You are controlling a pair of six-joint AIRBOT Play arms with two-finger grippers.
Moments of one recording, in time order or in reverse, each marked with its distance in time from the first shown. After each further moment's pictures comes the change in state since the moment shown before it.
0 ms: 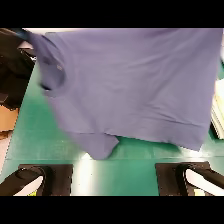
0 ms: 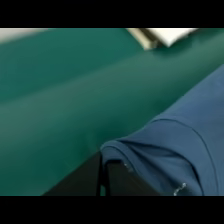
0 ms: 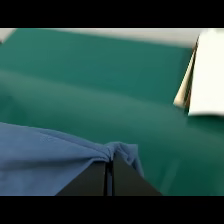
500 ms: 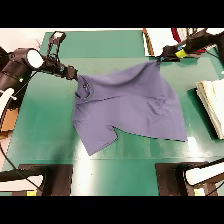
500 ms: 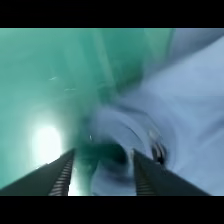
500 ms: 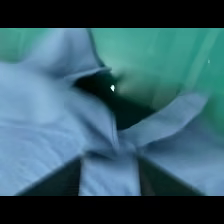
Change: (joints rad) left arm 0.060 -0.450 -0.213 0.057 0.263 -0.040; right arm 0.142 -0.533 0.031 -0.089 0.037 0.053
